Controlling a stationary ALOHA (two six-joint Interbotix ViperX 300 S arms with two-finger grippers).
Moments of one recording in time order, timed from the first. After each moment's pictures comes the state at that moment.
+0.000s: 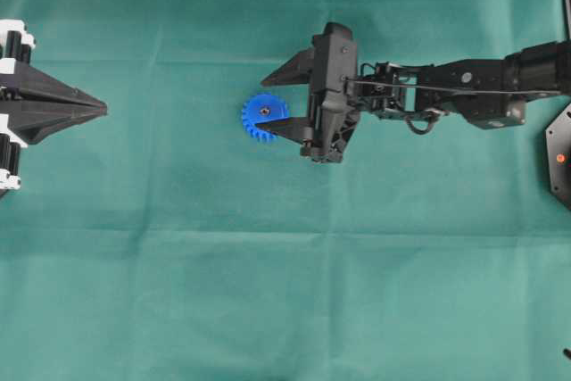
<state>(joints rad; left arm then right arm) 0.00 -0.96 1.18 0.01 -0.18 -0.01 -0.12 0.16 0.69 0.02 -0.39 -0.04</state>
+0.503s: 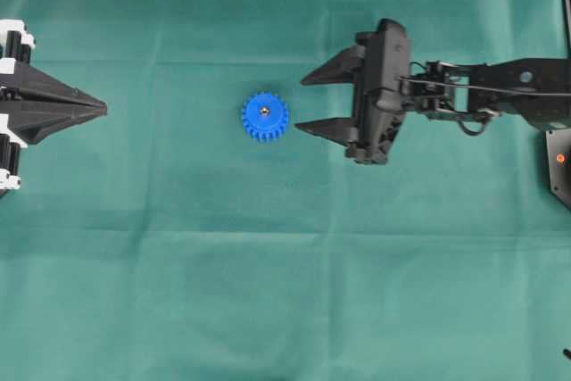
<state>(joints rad) 0.00 -0.96 1.18 0.01 -0.18 -0.01 -0.12 -0.03 0.86 0.02 -0.39 -0.04</state>
